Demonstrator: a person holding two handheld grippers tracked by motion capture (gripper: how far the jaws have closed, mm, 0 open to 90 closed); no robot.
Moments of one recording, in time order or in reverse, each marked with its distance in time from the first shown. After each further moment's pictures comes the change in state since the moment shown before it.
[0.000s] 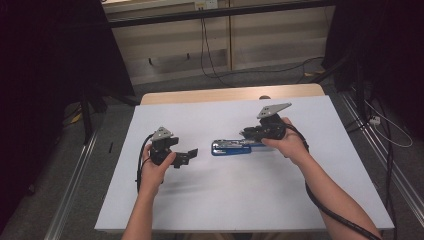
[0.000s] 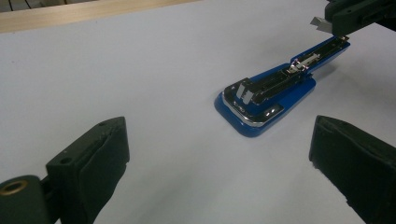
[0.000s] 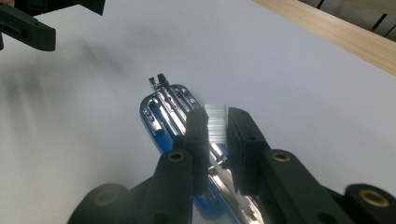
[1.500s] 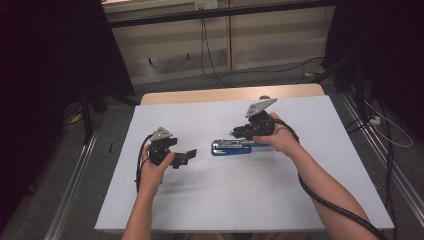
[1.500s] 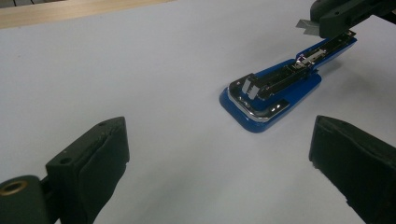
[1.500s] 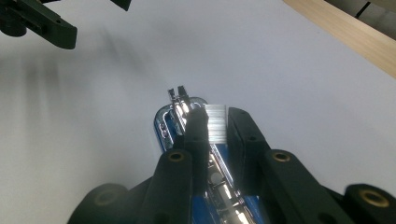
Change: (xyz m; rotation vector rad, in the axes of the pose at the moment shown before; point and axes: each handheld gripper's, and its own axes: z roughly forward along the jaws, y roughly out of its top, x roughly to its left) left arm 0.002 -0.001 -0.001 0.015 0.011 0.000; right arm -0.001 0.018 0.026 0.033 0.111 -0.105
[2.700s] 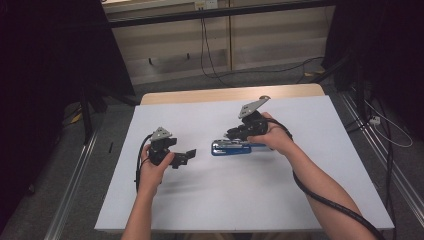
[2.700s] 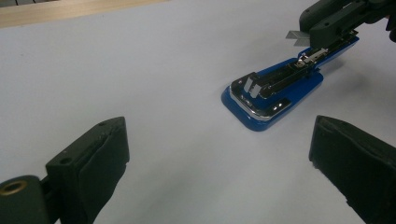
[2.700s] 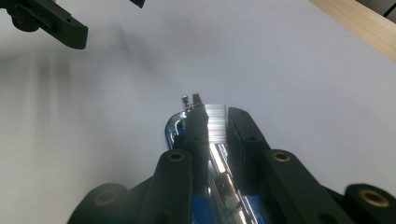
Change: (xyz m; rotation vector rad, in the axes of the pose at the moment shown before) left arm 0.000 0.000 0.000 0.000 0.003 -0.005; right arm 0.000 0.007 0.017 0.019 0.066 -0.028
